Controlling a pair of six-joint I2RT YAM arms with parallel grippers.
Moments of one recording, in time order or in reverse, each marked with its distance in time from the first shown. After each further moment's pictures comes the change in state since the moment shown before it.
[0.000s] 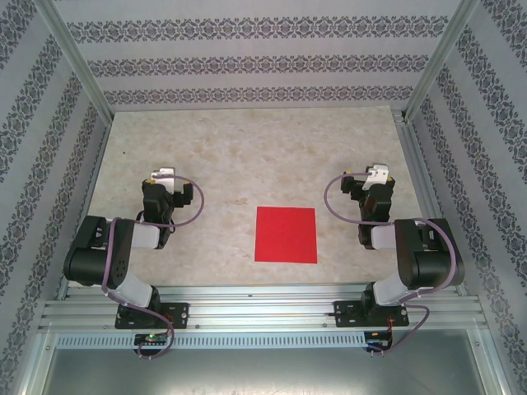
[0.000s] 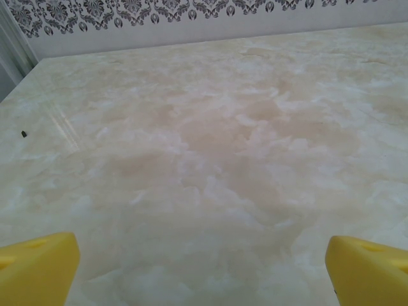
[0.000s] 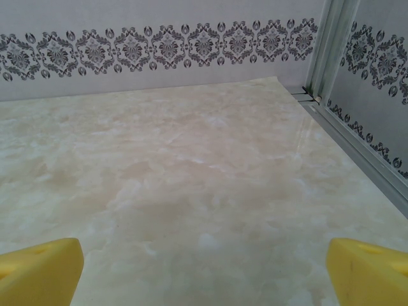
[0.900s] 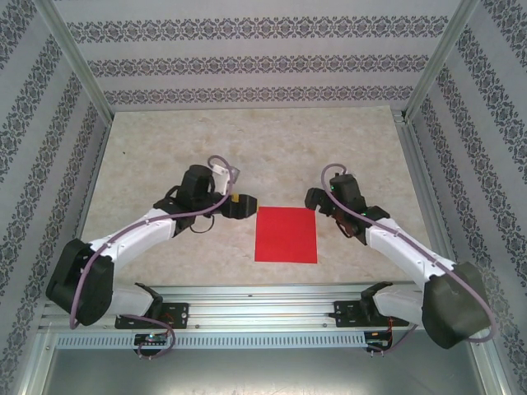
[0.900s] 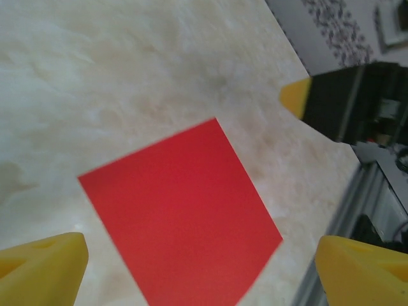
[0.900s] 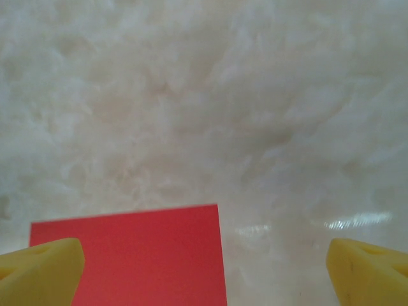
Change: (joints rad) left arm -0.460 -0.186 0.383 -0.859 0.671 -0.458; right arm 0.421 -0.326 0.317 -1.284 -0.007 0.561
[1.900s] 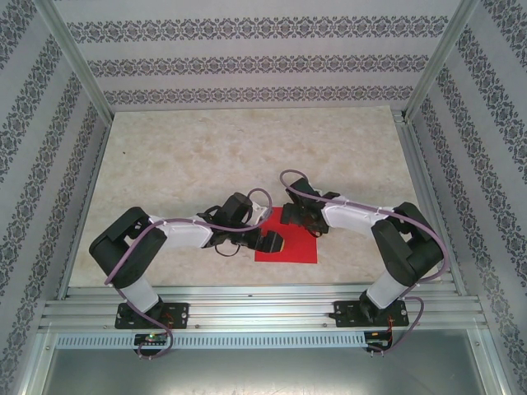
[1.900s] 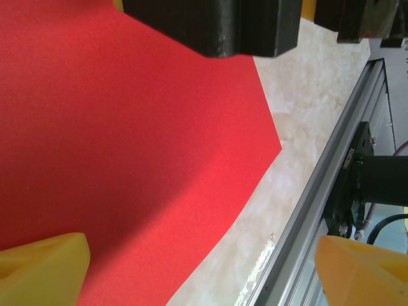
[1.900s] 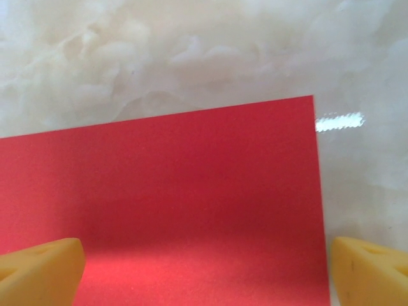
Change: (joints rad) left arm -0.224 0.314 -0.039 0.148 0.076 -0.146; right arm 0.209 0.428 0.193 -0.125 0.001 0.178
